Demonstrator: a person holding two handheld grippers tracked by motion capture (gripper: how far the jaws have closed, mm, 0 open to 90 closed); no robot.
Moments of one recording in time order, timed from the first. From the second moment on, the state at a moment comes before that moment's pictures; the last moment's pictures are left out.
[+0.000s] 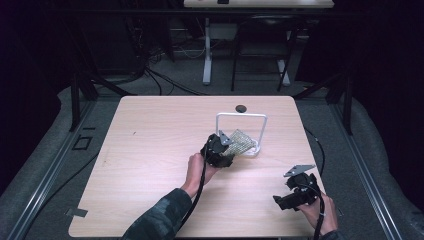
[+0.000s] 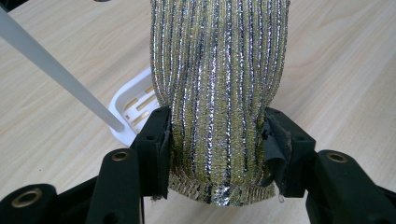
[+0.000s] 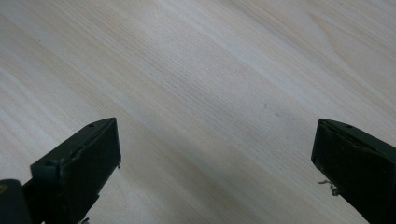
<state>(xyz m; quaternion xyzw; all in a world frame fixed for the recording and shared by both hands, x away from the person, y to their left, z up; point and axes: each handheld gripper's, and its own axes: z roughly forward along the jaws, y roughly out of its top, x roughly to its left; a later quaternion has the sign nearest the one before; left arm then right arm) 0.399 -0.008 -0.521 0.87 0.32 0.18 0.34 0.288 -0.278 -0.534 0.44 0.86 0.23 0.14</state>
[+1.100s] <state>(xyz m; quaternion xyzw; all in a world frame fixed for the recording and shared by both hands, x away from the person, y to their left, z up) 0.422 -0.032 -0.539 0.85 0.35 0.21 0.32 0.288 -0.276 -0.535 0.42 0.86 0.23 0.15</state>
